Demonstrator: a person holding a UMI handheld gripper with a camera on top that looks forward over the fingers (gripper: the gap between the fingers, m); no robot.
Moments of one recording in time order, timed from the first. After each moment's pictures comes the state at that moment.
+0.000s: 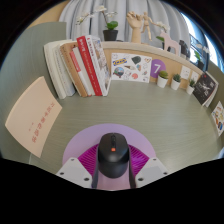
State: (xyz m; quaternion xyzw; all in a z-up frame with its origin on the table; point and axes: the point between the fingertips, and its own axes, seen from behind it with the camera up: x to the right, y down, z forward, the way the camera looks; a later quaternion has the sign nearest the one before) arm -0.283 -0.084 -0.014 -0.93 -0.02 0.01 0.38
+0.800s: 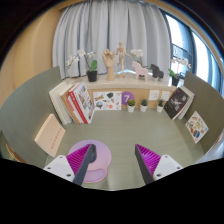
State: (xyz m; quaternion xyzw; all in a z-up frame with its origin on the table) arm -0.164 -0.187 0.206 -0.89 0.01 0.01 0.45
